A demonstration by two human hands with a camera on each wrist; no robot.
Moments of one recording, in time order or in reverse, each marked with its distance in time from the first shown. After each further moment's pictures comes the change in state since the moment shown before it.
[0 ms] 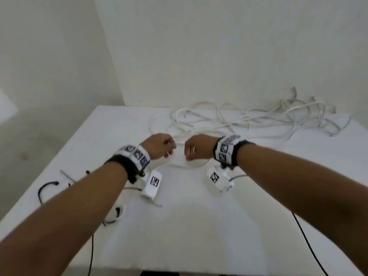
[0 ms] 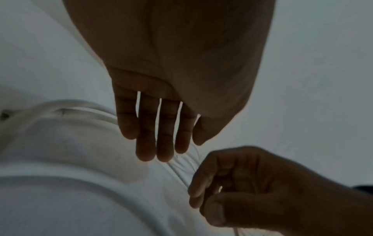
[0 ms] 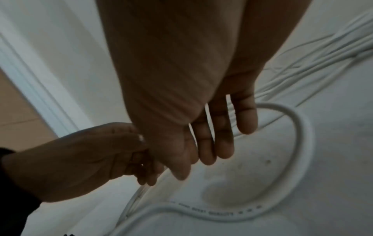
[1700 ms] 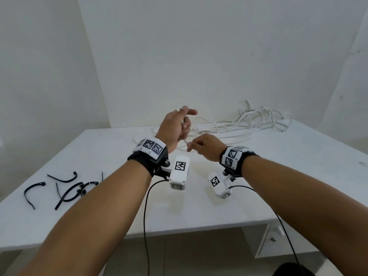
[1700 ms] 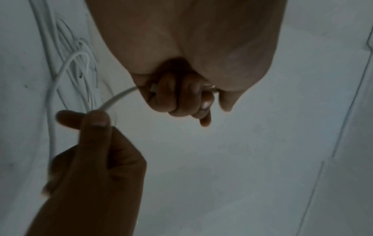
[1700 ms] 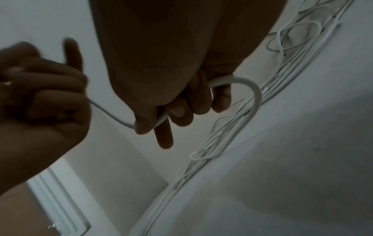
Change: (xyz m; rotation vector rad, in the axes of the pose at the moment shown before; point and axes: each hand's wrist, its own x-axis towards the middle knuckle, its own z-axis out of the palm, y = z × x) left_hand -0.085 0.139 0.068 -0.960 0.118 0.488; right_hand -0.139 0.014 0.040 0.302 0.566 0.054
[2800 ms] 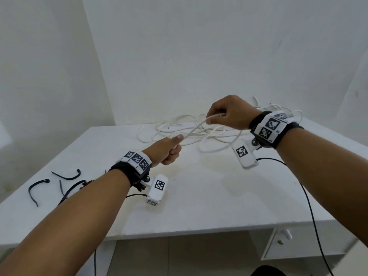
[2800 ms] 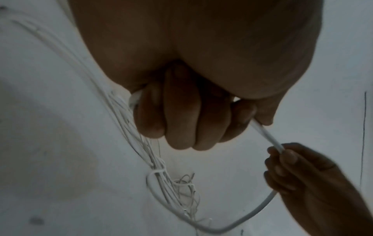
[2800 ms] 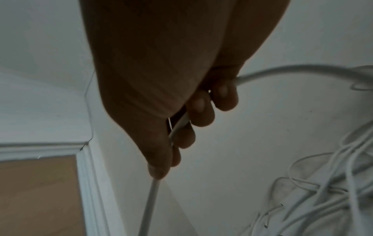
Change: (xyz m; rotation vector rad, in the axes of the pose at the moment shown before) left_hand -0.024 -0.037 -0.058 0.499 -0.237 -0.308; right_hand 0.005 -0.019 -0.099 -0.138 0.110 -0.192
